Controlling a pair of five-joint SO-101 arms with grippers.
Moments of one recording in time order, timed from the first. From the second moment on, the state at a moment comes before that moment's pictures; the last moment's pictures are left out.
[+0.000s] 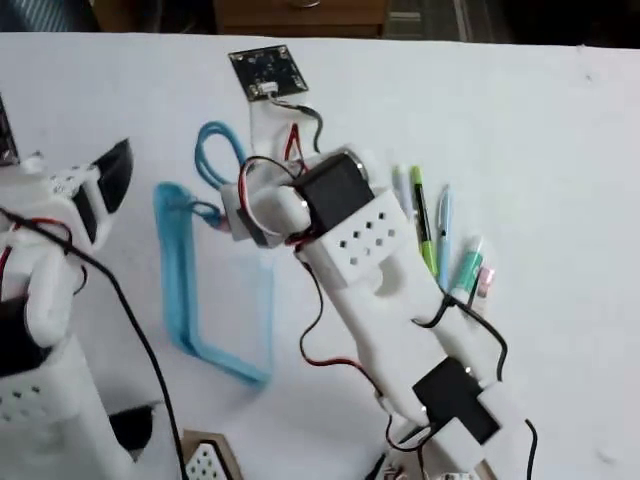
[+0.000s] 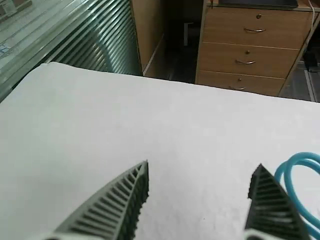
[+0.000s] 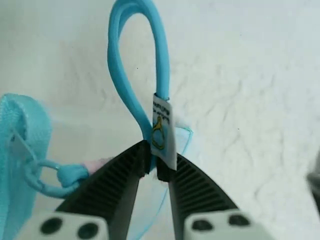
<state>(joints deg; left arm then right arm) -19.8 -45.6 10.8 74.3 2.9 -42.3 0.0 -28.0 97.4 -16.8</state>
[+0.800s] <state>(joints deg) -8.9 -14.9 -30.3 102.5 -9.5 -36.3 -0.2 -27.0 97.4 -14.0</state>
